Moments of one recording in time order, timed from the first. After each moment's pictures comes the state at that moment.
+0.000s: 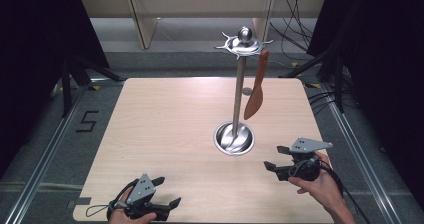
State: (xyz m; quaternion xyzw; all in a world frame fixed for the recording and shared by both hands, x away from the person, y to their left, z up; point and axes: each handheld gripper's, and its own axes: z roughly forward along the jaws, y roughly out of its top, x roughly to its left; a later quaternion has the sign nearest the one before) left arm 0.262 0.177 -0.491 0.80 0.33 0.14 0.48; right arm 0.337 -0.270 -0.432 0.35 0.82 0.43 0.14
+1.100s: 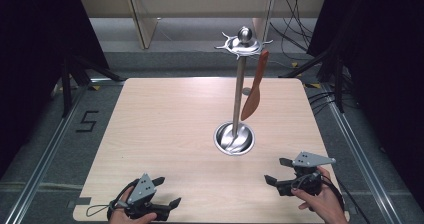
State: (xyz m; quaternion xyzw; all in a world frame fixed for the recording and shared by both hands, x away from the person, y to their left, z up) left arm 0.263 0.177 -0.493 0.81 0.33 0.14 0.47; right arm 0.311 -0.275 -0.459 0.37 0.81 0.45 0.11
